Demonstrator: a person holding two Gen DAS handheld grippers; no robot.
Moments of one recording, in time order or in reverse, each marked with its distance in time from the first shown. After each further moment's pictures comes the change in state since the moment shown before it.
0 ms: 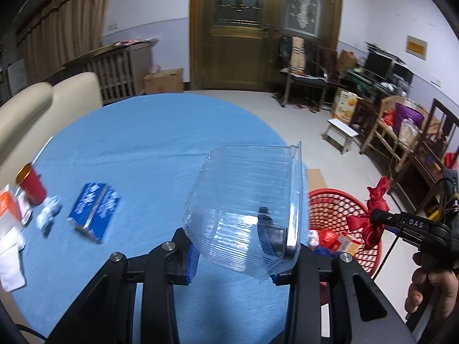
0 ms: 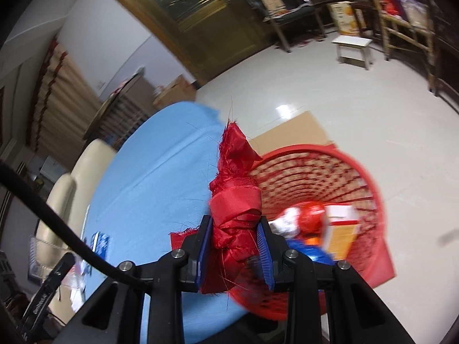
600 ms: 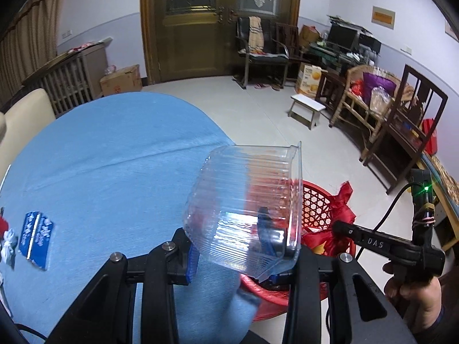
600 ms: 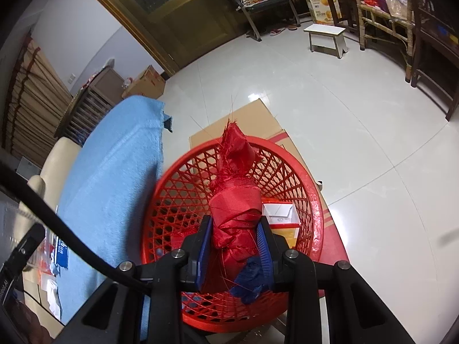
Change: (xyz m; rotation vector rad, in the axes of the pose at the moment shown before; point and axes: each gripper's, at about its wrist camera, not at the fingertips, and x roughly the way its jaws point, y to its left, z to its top) left arm 0.055 -0.092 0.019 0.139 0.090 -0.122; right arm 0.022 -0.052 0.008 -0.009 0.079 -0.121
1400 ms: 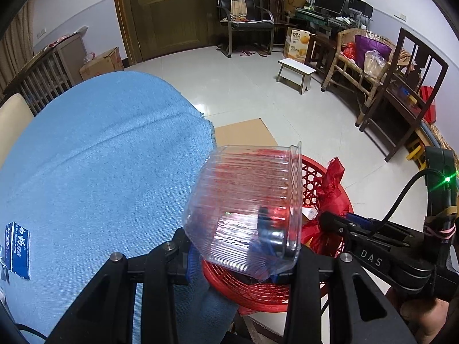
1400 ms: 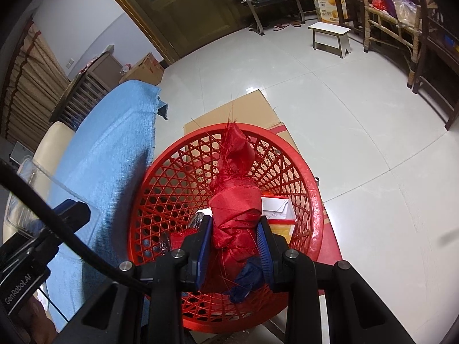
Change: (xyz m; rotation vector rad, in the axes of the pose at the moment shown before) left arm 0.050 -0.045 0.003 0.081 0.156 -0.013; right arm 0.013 0.004 -0.004 -0.049 0.031 -0.035
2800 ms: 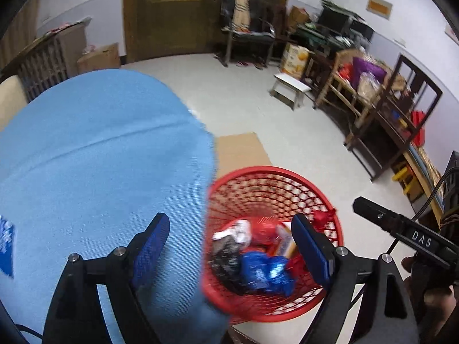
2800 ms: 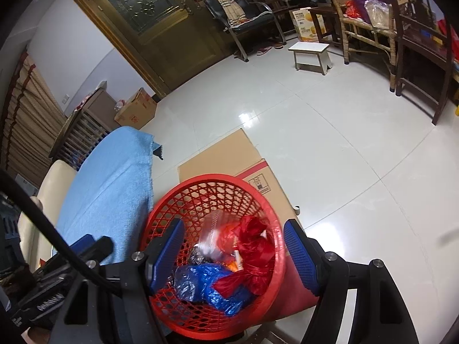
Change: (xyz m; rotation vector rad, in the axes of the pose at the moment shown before) left arm -0.012 0.039 0.001 -0.107 -0.064 -0.079; right arm -0.056 -0.021 0.023 0.087 -0.143 0.009
